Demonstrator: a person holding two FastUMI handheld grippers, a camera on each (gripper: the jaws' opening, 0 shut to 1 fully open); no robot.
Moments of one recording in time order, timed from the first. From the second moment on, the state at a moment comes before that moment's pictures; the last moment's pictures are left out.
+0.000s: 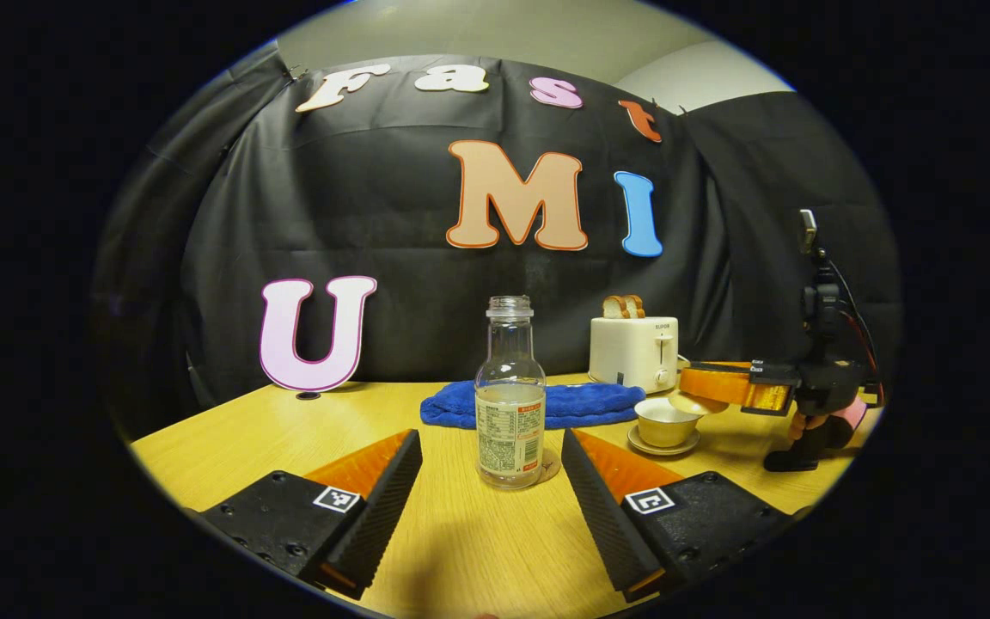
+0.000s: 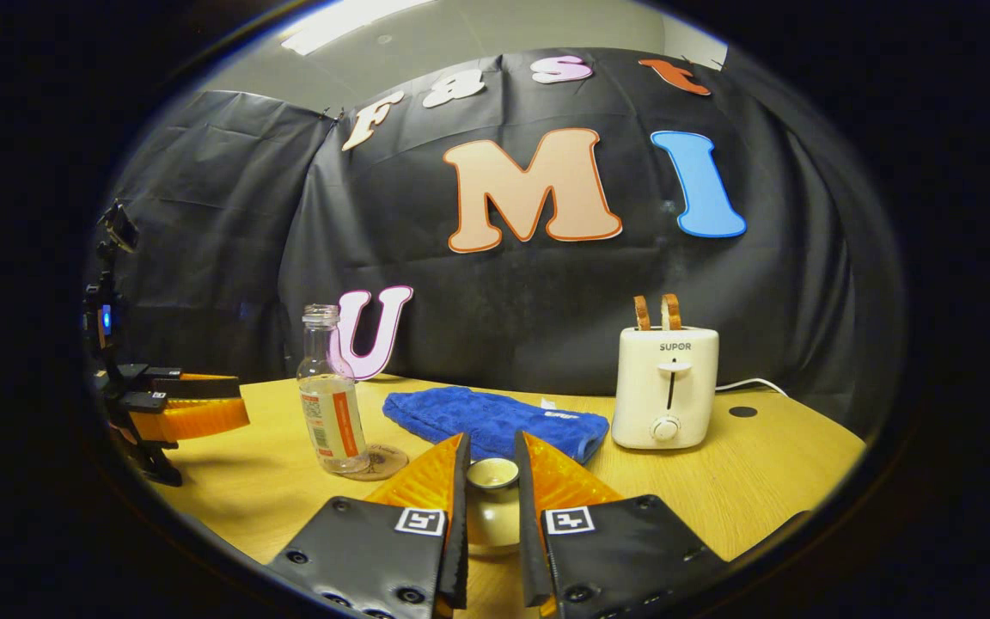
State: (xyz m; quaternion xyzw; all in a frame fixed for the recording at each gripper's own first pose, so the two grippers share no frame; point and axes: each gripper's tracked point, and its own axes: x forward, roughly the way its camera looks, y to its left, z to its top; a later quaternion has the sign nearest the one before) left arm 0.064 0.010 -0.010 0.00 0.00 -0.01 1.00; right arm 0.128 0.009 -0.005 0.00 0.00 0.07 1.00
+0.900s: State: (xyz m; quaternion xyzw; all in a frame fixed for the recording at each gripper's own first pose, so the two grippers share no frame) left arm 0.065 0.010 -0.010 0.00 0.00 0.00 1.00; right arm 0.159 0.013 -0.030 0.00 0.08 0.07 0.99
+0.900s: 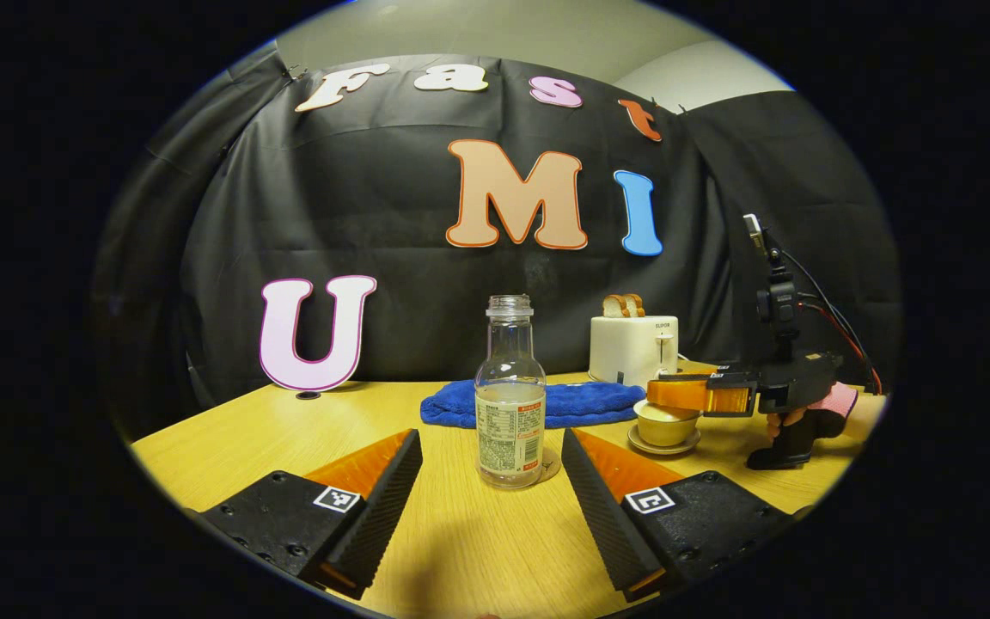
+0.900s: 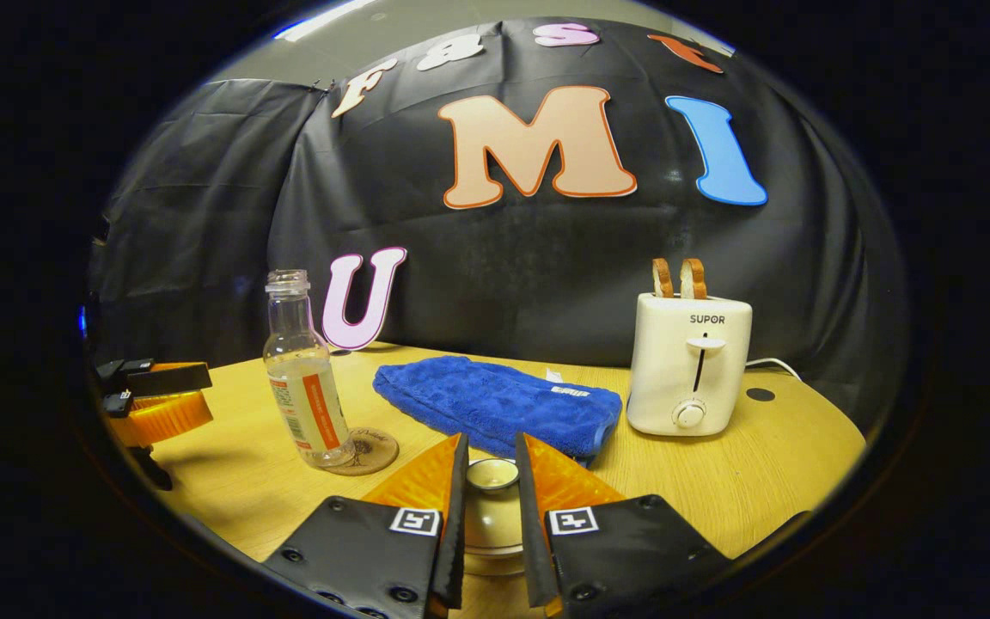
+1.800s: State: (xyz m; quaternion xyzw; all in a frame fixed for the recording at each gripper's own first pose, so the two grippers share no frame) left arm 0.064 0.013 -0.009 0.00 0.00 0.00 1.00; right arm 0.112 -0.004 -0.004 0.00 0.00 0.03 1.00
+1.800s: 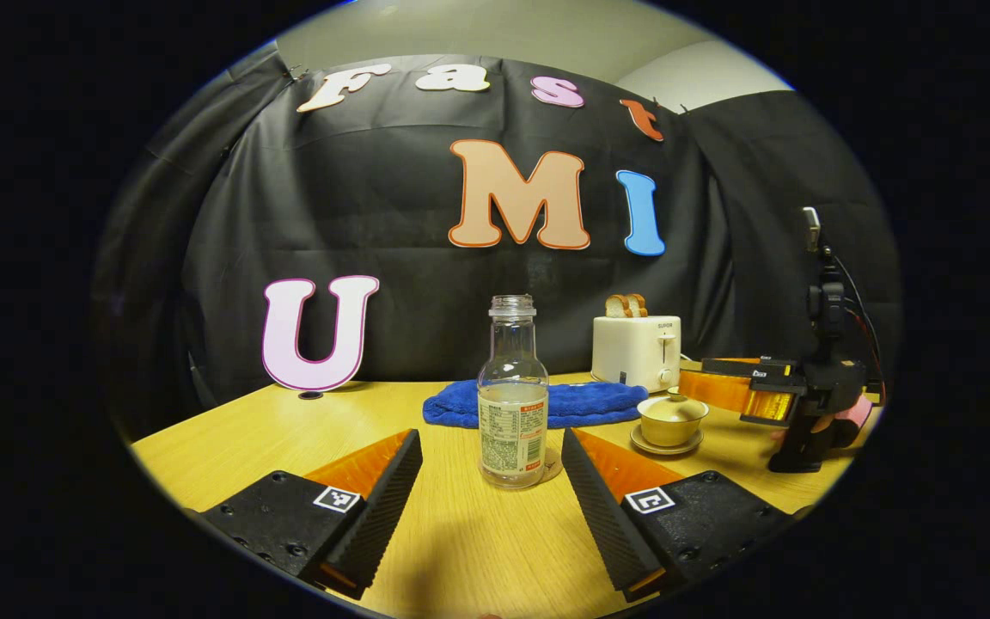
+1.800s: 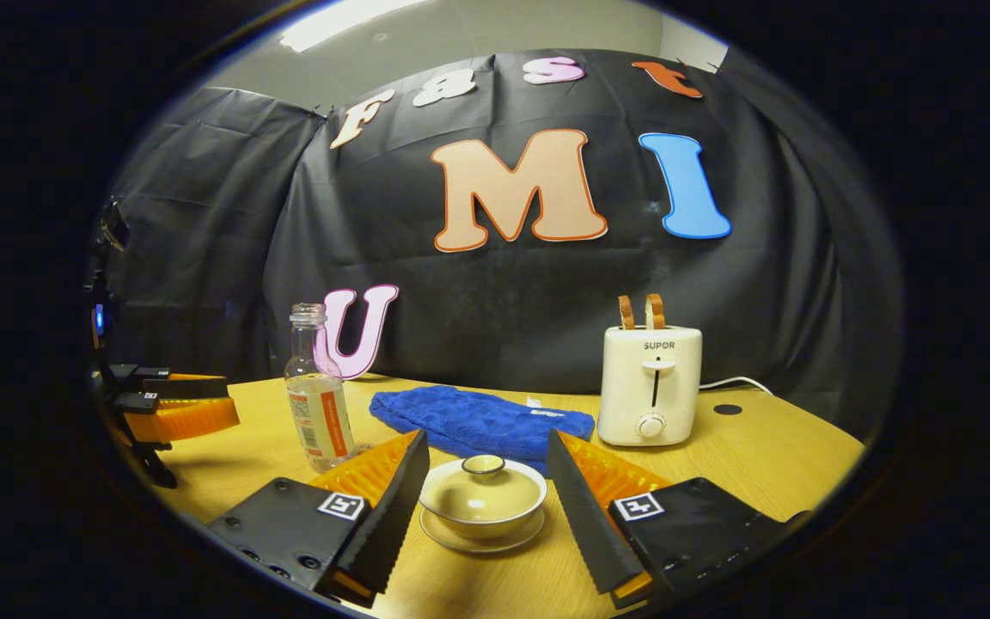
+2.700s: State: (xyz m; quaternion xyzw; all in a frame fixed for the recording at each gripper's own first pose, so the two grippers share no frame) left arm 0.058 0.044 -0.009 0.00 0.00 0.09 1.00; right arm 0.033 -0.041 0.001 -0.01 -0.01 -0.10 0.99
